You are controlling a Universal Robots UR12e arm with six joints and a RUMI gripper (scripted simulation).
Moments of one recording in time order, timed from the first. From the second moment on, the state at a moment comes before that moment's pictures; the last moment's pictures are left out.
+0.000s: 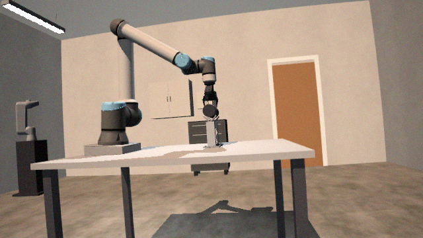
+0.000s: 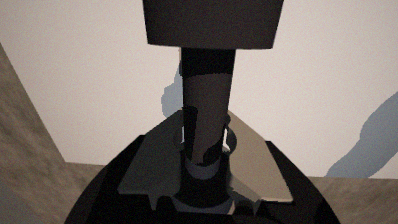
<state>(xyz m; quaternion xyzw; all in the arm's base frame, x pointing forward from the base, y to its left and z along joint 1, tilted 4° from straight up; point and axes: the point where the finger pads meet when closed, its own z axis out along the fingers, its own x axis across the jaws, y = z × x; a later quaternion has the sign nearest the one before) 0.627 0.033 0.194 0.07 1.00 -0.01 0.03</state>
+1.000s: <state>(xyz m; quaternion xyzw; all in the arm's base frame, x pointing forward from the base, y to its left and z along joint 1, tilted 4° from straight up) 0.622 0.035 0.257 0.07 1.00 -0.01 0.03</state>
